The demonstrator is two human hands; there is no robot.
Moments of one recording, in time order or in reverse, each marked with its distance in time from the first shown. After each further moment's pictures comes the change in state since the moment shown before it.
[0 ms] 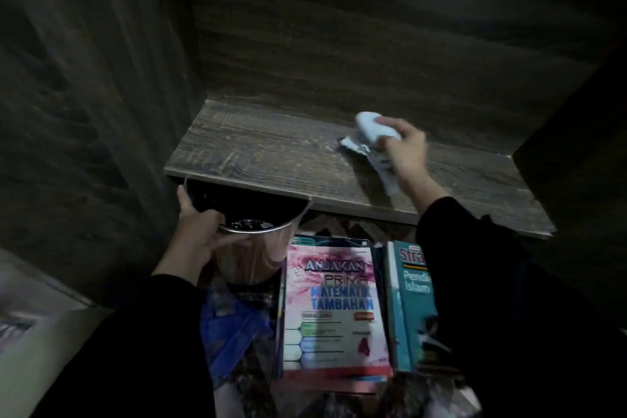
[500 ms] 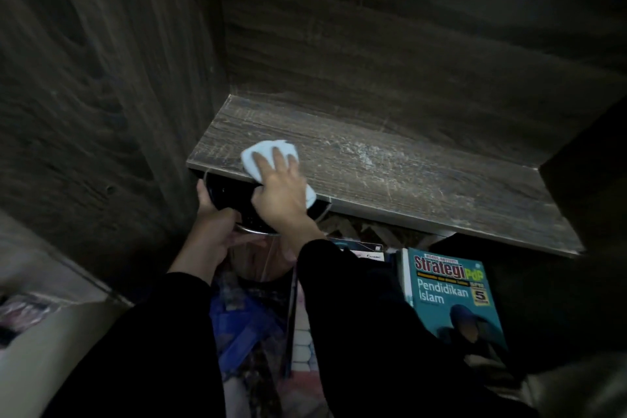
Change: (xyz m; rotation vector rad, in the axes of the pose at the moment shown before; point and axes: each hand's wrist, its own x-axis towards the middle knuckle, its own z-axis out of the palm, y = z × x) left_hand 0.003 -0.003 -0.008 0.035 -0.021 -0.004; right_hand -0.115 -0.025 0.159 -0.711 -0.546 -0.378
